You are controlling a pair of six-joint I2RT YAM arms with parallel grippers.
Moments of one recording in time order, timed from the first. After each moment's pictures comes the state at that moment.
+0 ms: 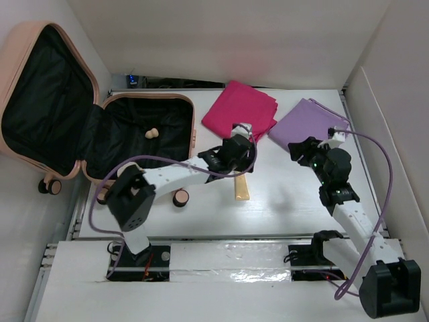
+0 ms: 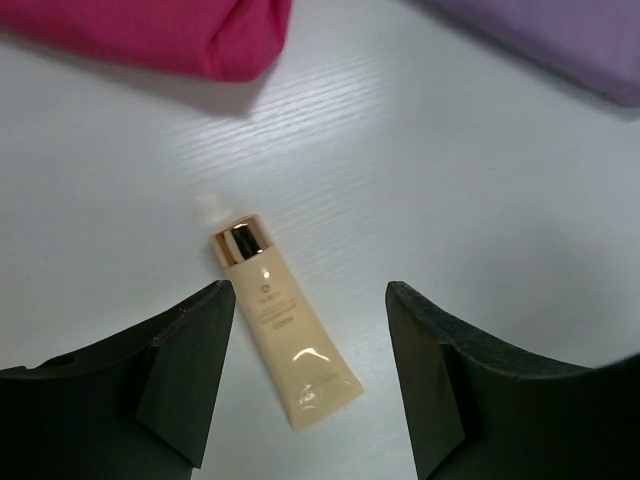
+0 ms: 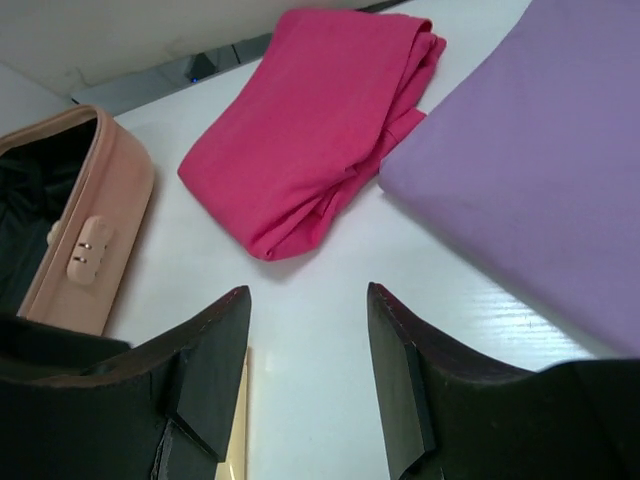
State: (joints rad) left arm -0.93 1.66 1.21 -0.19 -0.24 -0.52; right arm 0.12 0.86 0.50 0.23 -0.11 0.46
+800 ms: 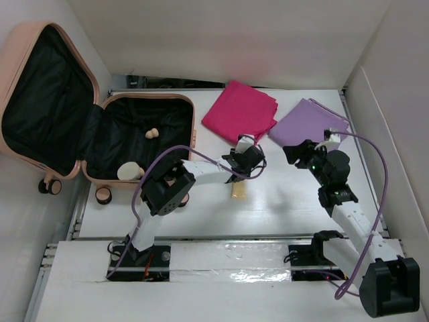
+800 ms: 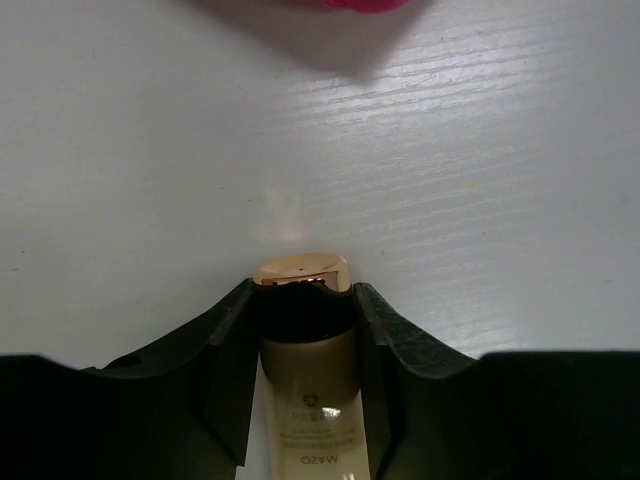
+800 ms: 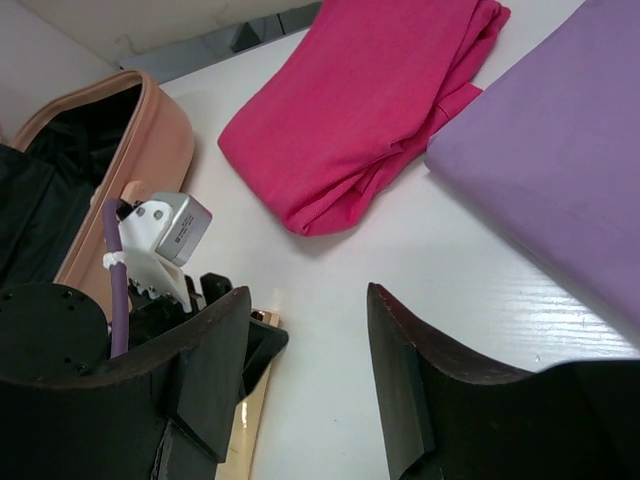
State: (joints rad) left arm -0.97 2.06 1.37 -0.27 -0.52 -0.62; right arm 0.11 0.86 0.45 0.29 -0.23 0.49
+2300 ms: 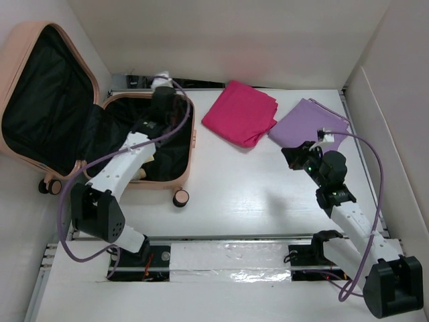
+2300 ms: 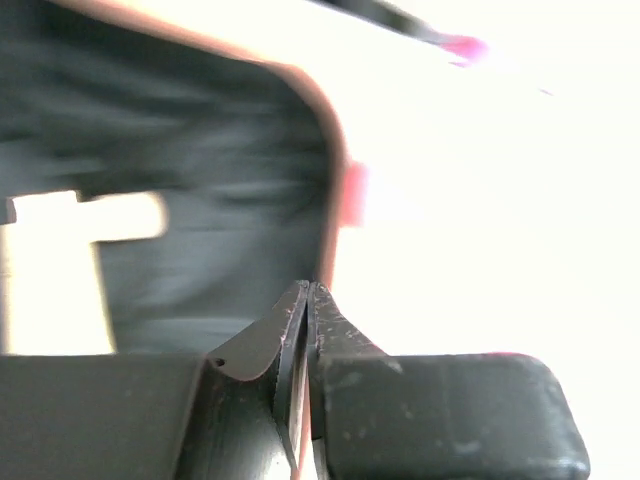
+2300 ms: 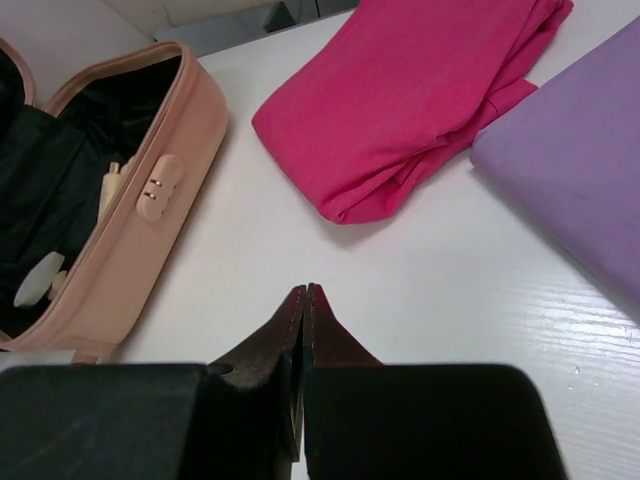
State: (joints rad) left arm -0.30 1.49 1.32 -0.33 -0.27 -0.49; right arm 0.17 0.86 0.45 0.30 -0.27 0.47
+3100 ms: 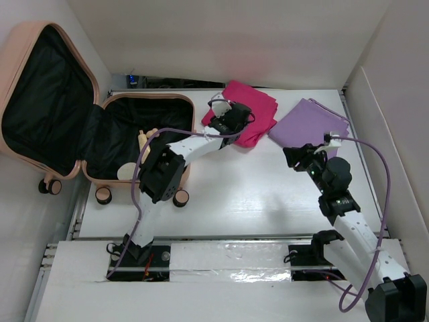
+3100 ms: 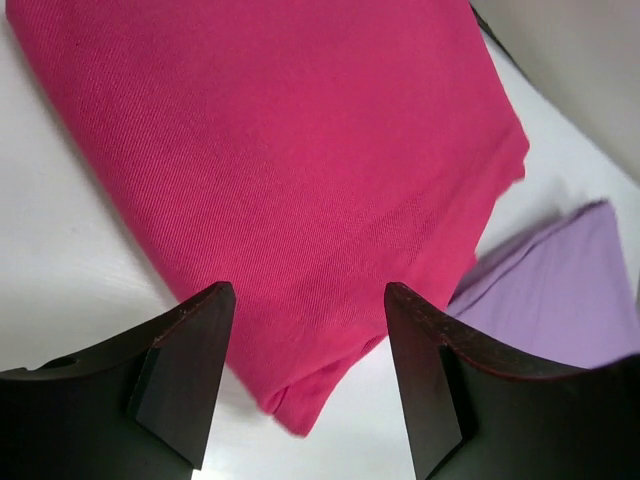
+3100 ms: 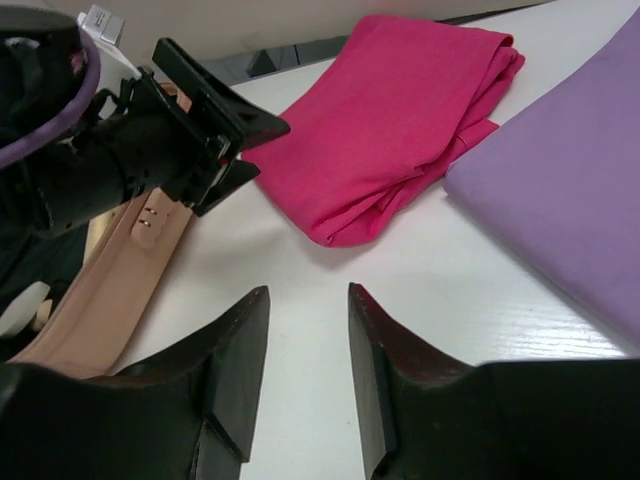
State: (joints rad) left arm -0.74 2.12 1.69 -0.23 -0.58 -1.06; right arm 0.20 0.72 0.43 0.25 -0.13 0.45
